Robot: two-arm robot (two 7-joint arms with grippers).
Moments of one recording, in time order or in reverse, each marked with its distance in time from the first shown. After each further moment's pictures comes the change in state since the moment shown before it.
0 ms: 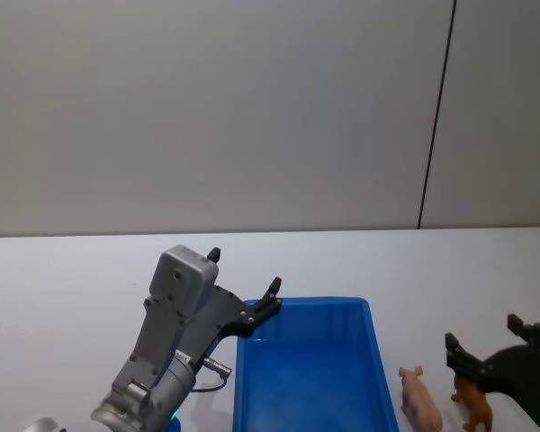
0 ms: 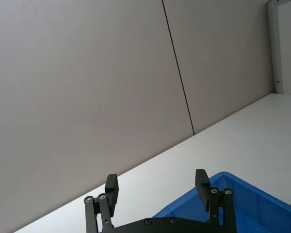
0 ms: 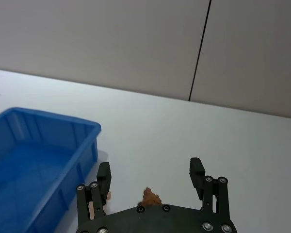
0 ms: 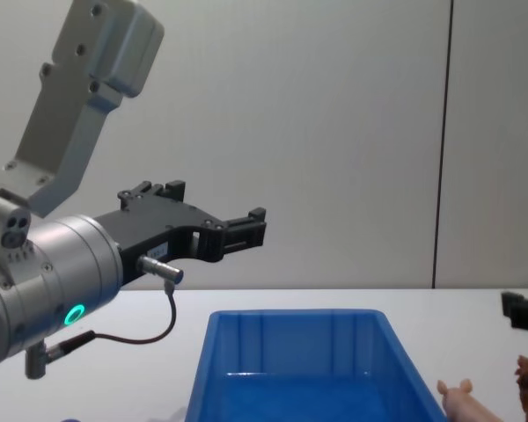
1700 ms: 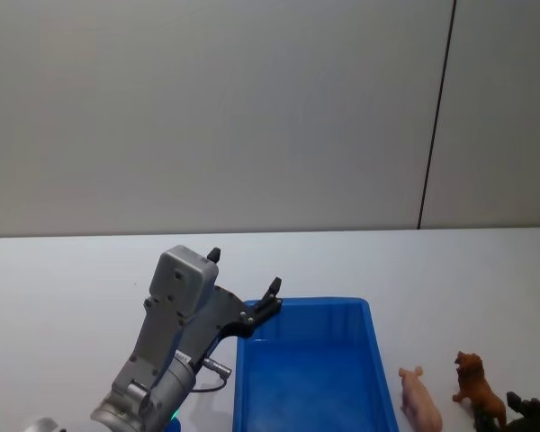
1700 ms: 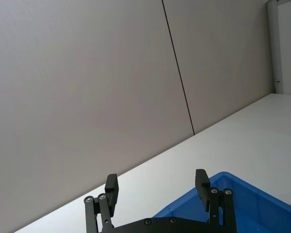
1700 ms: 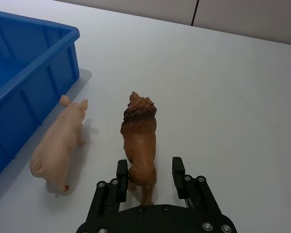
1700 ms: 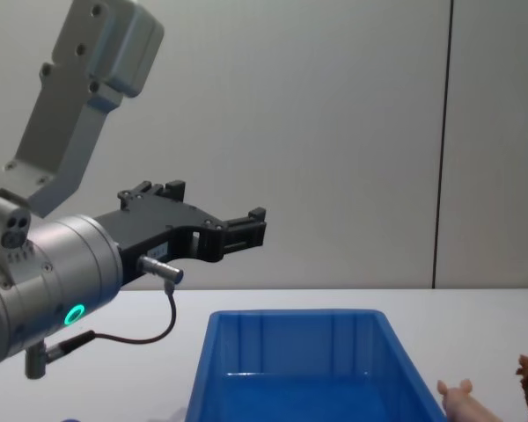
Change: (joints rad) left arm 0.000 0.000 0.000 0.000 0.000 0.000 0.000; right arm -0.048 0.027 0.019 0.095 -0.021 0.101 0.058
